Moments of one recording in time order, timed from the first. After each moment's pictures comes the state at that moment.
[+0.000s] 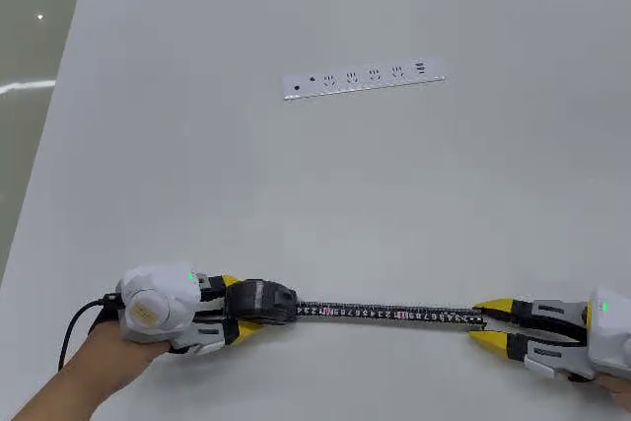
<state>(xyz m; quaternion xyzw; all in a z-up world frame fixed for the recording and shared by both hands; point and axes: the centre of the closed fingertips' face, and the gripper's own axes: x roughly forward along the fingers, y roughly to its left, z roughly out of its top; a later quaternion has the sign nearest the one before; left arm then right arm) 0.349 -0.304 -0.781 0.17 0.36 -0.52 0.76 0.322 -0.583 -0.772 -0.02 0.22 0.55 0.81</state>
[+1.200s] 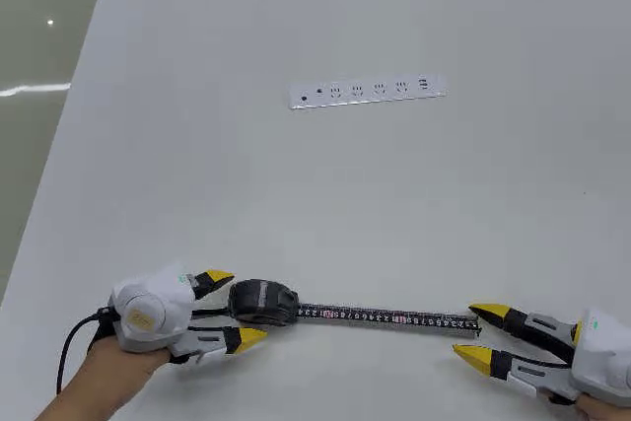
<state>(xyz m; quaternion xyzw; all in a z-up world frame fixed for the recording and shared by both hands) 0.350 -0.292 -0.765 0.12 0.35 -0.44 0.82 0.321 -0.576 -0.759 0.03 0.22 0.48 0.85</state>
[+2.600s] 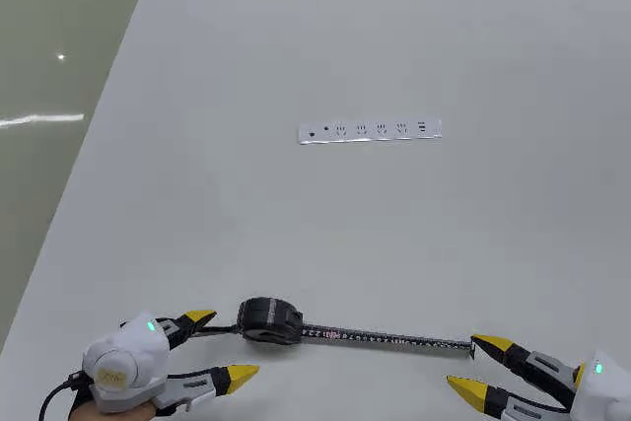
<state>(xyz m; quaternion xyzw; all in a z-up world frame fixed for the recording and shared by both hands) 0.317 -0.269 -0.730 0.04 0.30 -0.38 0.88 0.302 -0.566 -0.715 0.03 0.21 0.44 0.87</state>
